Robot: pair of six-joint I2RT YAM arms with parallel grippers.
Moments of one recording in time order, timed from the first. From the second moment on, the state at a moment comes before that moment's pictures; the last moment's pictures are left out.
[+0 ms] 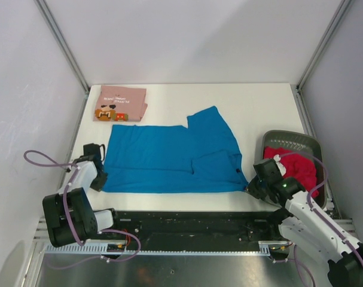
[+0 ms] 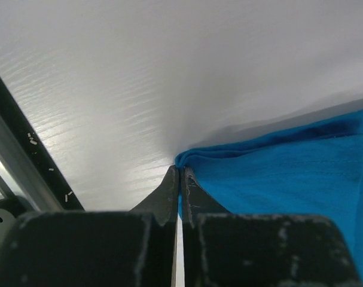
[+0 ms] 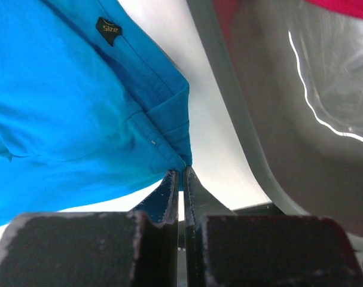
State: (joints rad) left arm 0.25 1.24 0.60 -0.72 -0.43 -0.91; right arm 0.47 0.74 0.46 -0.76 0.14 1.10
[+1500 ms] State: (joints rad) left arm 0.04 1.94 1.44 -0.56 -0.29 -0.45; right arm 0.38 1.52 1.11 -0.39 -0.09 0.61
